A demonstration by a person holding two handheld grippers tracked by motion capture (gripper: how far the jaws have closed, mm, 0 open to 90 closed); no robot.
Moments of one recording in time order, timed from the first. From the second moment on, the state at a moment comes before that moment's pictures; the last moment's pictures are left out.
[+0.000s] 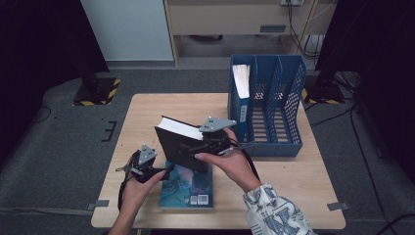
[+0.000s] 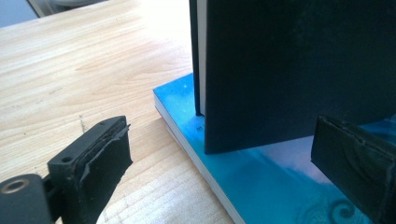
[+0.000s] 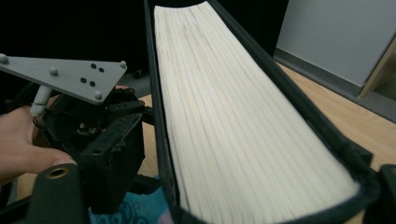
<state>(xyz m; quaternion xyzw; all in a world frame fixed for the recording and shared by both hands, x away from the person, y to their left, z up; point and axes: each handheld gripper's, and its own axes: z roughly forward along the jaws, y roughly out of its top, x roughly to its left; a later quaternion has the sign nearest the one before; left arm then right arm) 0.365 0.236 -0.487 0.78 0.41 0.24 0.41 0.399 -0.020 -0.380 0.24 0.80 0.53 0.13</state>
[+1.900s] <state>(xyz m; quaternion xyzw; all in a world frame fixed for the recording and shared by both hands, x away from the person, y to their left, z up) 0.366 0.242 -0.490 0.78 0.42 0.22 0.40 0.412 -0.021 -0.380 0.26 0.79 0.55 0.07</state>
